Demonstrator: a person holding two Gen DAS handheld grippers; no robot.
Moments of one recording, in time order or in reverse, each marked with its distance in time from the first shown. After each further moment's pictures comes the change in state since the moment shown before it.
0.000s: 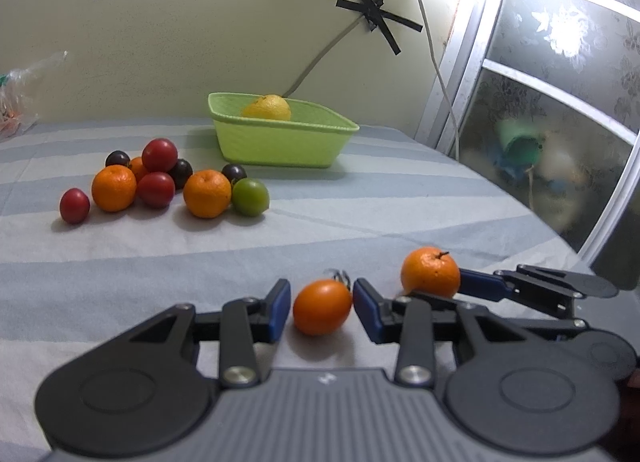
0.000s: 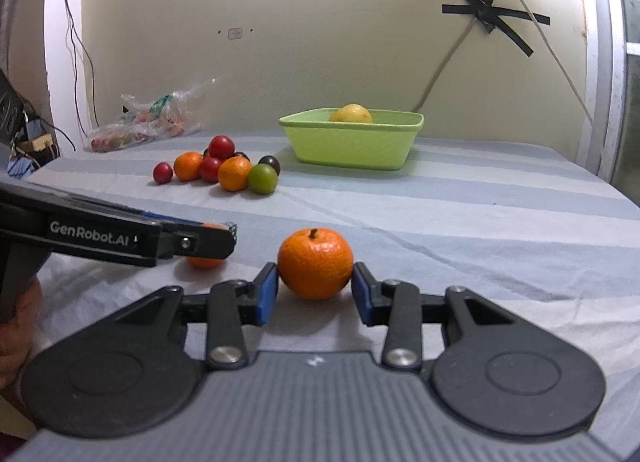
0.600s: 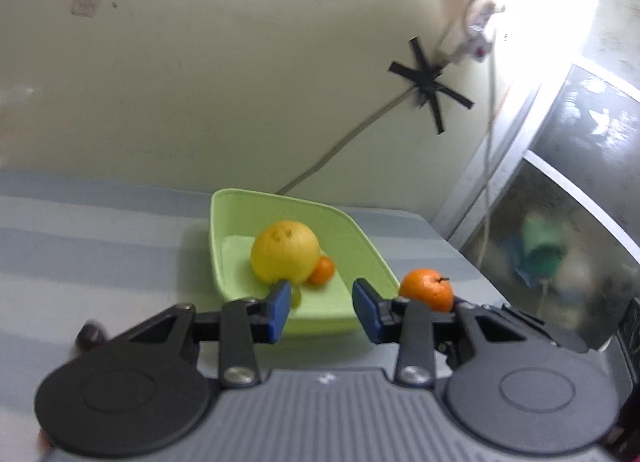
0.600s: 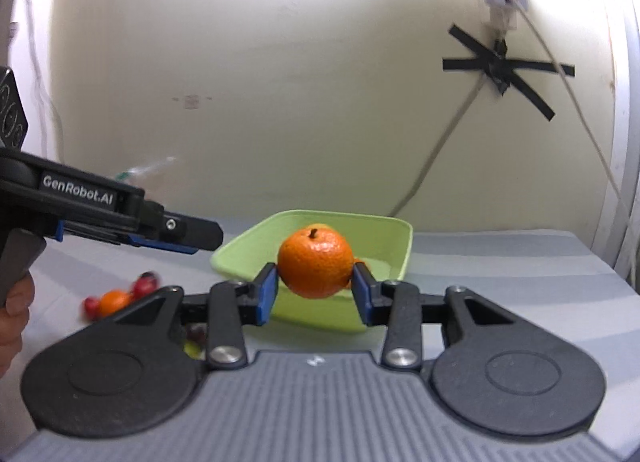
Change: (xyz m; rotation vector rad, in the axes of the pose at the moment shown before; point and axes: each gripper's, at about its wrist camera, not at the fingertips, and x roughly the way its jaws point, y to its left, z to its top) left arm 0.084 0.062 0.159 -0.155 -0.017 -0.050; right arm 0.104 -0.062 0.114 0.003 -0.085 -0.019
